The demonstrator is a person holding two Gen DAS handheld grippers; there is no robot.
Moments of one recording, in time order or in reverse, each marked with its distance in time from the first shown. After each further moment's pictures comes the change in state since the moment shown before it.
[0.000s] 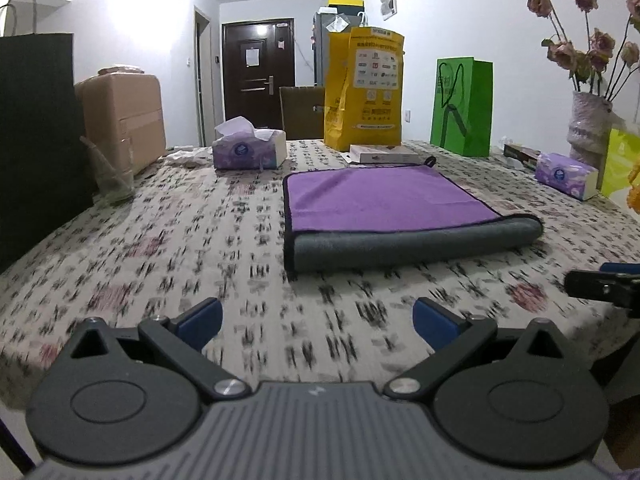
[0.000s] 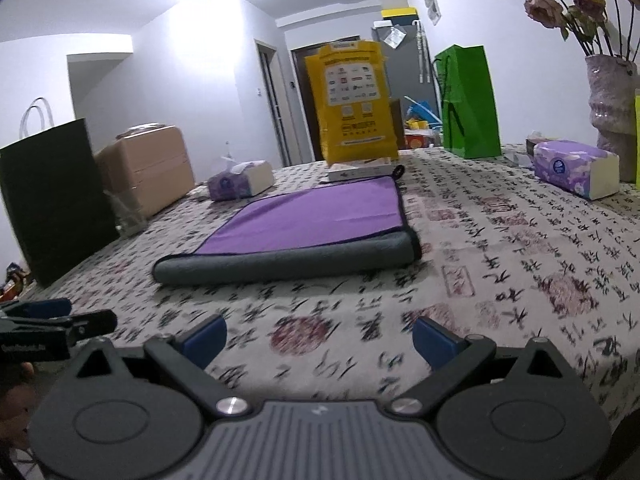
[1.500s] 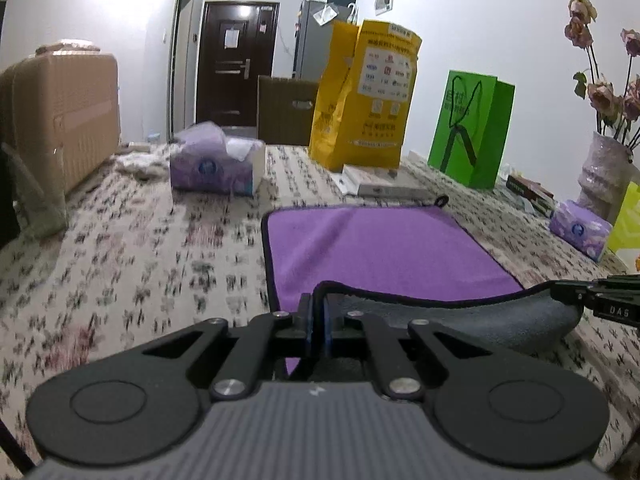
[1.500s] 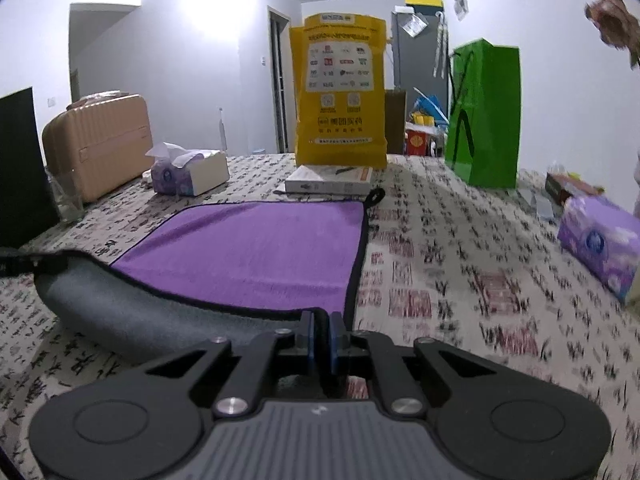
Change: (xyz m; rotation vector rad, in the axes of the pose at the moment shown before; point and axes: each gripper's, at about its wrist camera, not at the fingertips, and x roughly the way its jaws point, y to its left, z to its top) left arm 0.122 0.037 0.089 -0.081 0.034 -0.131; right arm 0.129 -0.059 0.095 -0.162 0.082 -0.041
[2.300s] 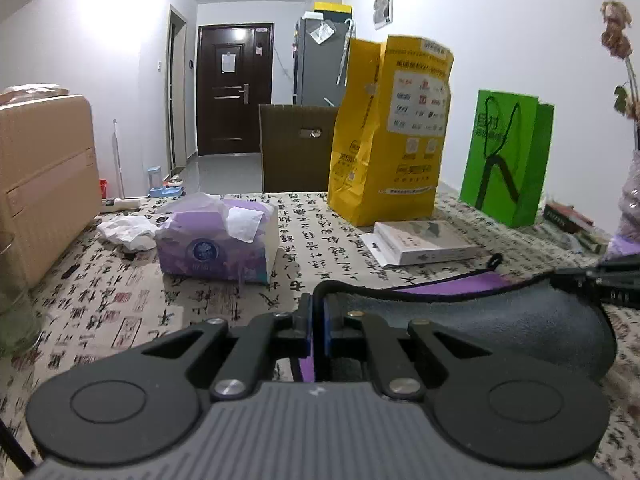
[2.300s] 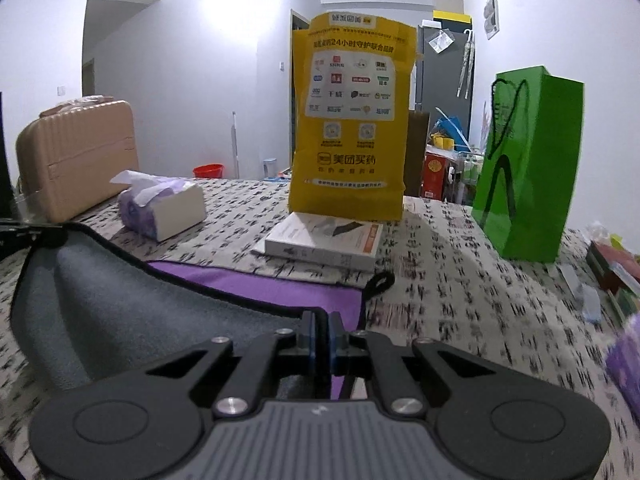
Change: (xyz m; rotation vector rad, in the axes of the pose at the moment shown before) left arm 0.107 0.028 0.082 0.062 -0.049 0.034; right arm 0.116 -0.025 0.096 -0.075 -0.023 0.029
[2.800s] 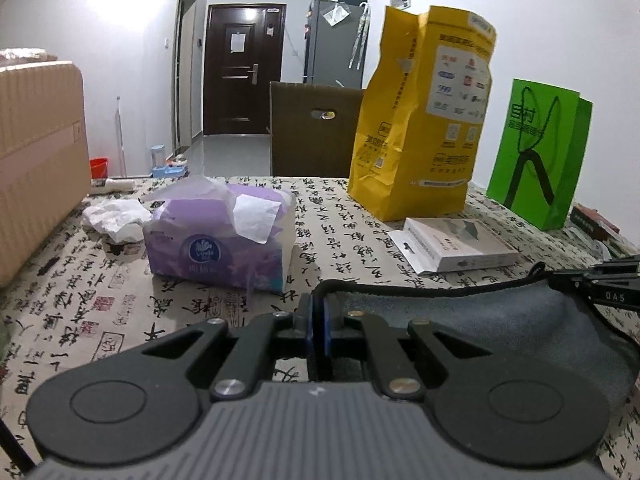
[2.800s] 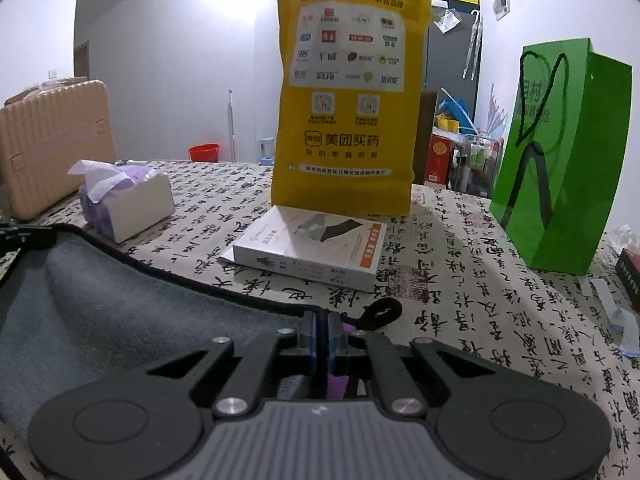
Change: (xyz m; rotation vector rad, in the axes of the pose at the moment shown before) left arm 0.065 0.025 0.008 -0.052 0.049 0.005; right arm 0.081 -0.012 0.024 -0.001 0.066 -0.001
